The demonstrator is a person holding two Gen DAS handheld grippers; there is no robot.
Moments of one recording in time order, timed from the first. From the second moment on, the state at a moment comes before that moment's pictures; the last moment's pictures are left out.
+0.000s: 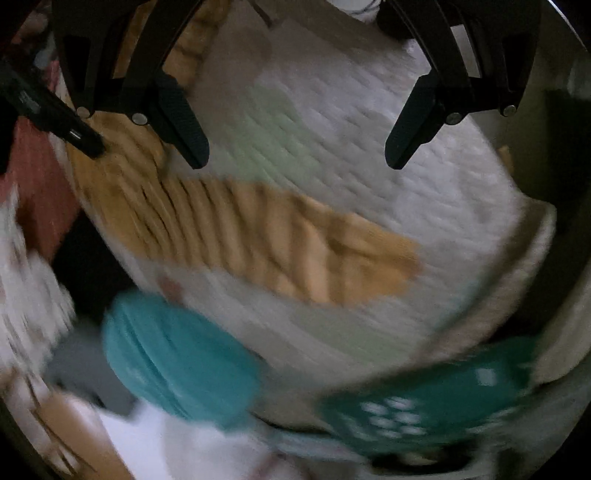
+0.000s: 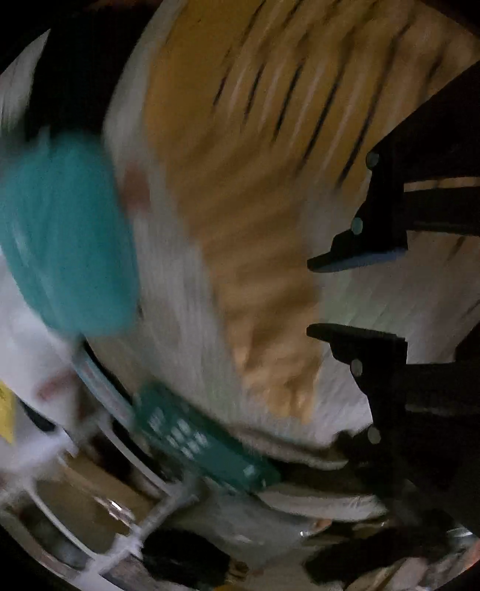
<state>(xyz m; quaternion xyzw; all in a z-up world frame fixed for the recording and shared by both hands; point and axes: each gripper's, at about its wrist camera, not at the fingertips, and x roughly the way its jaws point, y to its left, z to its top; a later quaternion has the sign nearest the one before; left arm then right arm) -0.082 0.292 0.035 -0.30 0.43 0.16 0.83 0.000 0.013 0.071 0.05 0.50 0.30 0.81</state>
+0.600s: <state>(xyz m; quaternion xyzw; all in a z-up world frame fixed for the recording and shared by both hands) -0.082 0.131 -0.046 -0.25 0.57 -0.02 0.78 -0.155 -0.302 -0.039 0.28 0.54 0.09 0.79</state>
